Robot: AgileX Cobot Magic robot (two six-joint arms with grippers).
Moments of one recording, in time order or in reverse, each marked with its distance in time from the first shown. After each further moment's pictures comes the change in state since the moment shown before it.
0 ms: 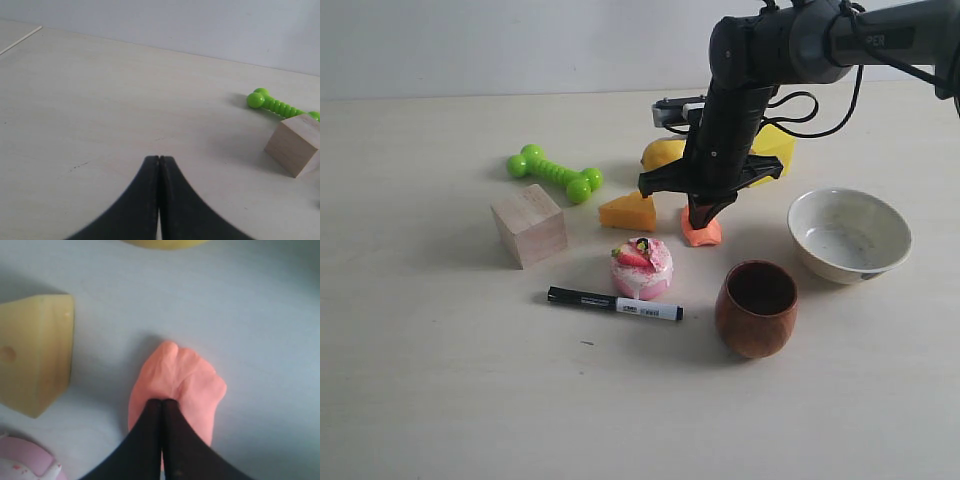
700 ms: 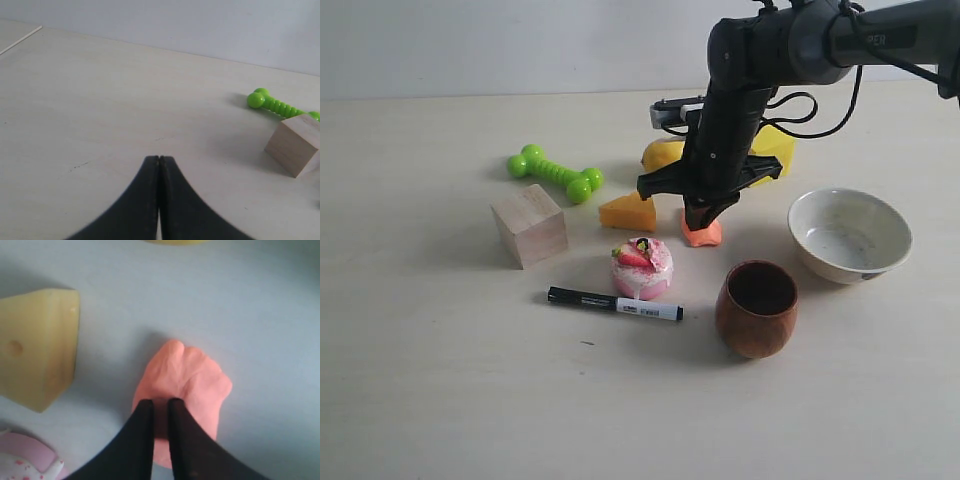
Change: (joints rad) left arm 0.000 0.000 0.000 0.000 0.000 0.000; right arm 0.002 -0.025 0.012 -0.010 -0.013 0.000
